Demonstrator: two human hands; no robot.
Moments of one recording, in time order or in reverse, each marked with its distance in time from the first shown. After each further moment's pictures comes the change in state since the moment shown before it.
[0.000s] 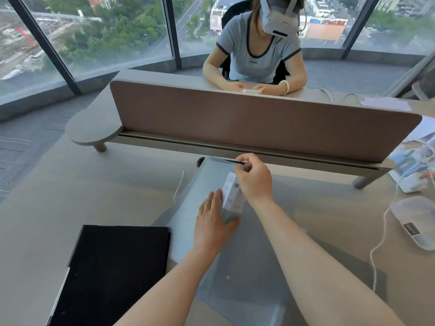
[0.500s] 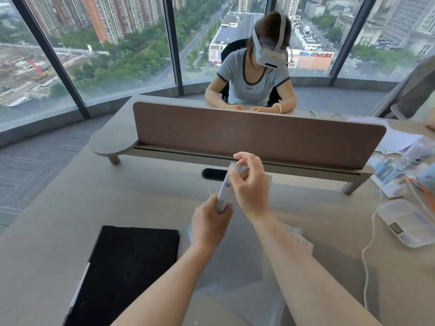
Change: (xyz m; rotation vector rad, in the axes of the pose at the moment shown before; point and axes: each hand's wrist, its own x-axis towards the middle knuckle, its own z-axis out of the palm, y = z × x) left_hand -0.051 0.029 -0.052 -0.295 0.282 0.056; right_hand -0.081 -0.060 -0.019 0.214 0.107 -0.353
